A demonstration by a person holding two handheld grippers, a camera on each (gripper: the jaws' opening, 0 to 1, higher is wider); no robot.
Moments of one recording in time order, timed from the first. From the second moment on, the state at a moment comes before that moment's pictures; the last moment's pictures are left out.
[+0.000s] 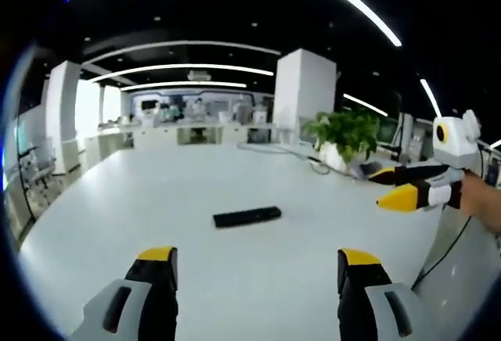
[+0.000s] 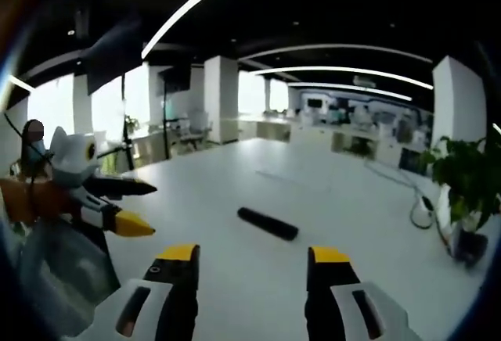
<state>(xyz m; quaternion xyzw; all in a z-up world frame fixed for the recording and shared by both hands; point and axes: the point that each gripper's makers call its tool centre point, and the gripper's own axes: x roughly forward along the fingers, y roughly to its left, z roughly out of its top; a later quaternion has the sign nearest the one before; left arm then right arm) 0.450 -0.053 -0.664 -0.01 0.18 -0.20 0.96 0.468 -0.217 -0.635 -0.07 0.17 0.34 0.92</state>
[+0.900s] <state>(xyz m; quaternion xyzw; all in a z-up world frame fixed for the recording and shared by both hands) 0.448 -0.056 -0.672 -0.01 0.19 -0.21 0.96 0.465 -0.212 -0.666 -0.08 0.20 0.34 0.92</state>
